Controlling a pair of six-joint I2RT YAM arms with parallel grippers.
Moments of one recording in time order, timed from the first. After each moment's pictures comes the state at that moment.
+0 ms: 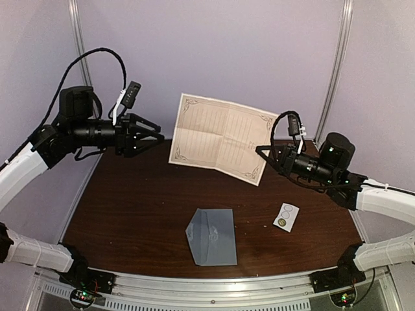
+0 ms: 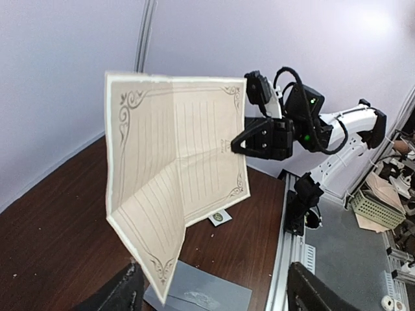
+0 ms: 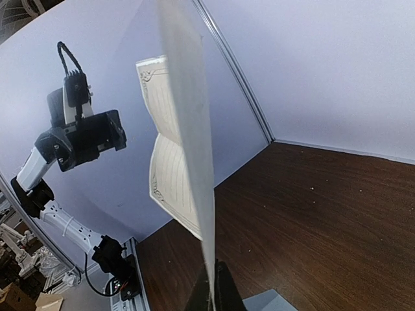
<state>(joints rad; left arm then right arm) -0.59 1.16 1.26 -0.40 0.74 -0.08 0.63 1.07 0.70 0.45 -0.45 0.52</state>
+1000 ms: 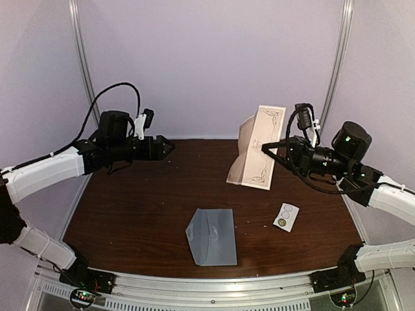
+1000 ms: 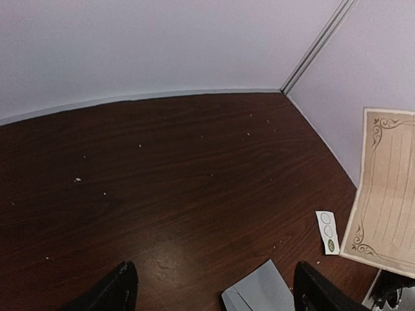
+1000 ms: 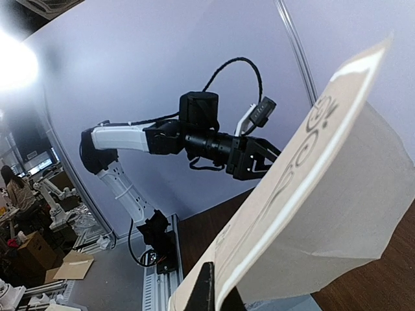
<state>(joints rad) -0.56 1.33 1.09 -0.16 0.15 -0.34 0.63 0.97 0.79 0.30 -0.70 0.45</state>
